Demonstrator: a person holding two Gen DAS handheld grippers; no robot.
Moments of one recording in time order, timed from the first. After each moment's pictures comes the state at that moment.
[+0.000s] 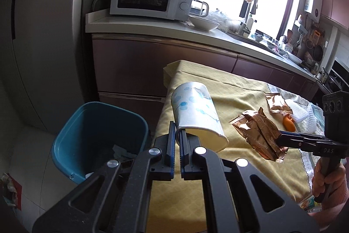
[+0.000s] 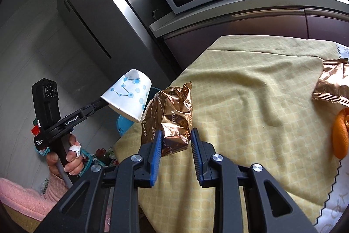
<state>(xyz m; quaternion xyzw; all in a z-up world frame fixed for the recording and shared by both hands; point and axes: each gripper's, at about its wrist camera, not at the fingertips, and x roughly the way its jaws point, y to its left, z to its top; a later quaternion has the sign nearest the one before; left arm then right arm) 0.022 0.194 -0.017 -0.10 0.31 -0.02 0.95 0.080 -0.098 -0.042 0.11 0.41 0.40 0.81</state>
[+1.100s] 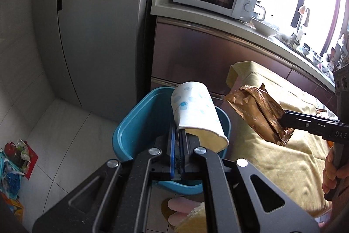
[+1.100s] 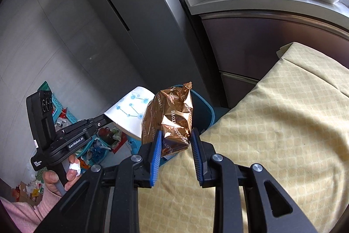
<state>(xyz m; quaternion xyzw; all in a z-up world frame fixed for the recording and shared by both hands) 0.013 0.313 -0.055 -0.14 0.34 0.12 0.92 0.130 0.075 -0.034 0.02 0.43 0.47 0.77</state>
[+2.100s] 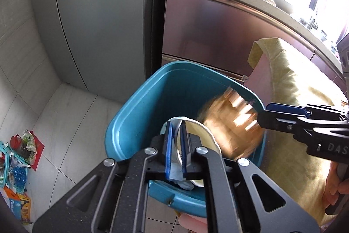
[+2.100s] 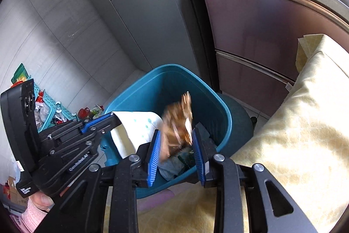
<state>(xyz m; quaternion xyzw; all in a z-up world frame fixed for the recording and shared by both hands) 0.074 0.331 -0.122 -0.13 0.42 0.15 0.89 0.152 0.168 -0.088 -0.06 0.49 0.43 0.76</state>
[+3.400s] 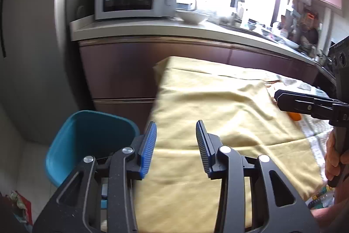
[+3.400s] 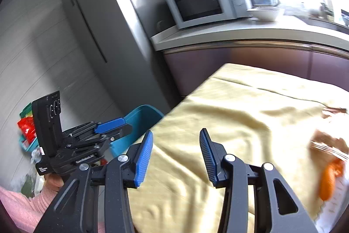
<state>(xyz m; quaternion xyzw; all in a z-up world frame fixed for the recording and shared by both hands) 0.050 0.161 -0.032 -0.05 0.31 -0.06 0.95 0.093 -0.085 -0.005 0.06 0.35 0.37 0.86</state>
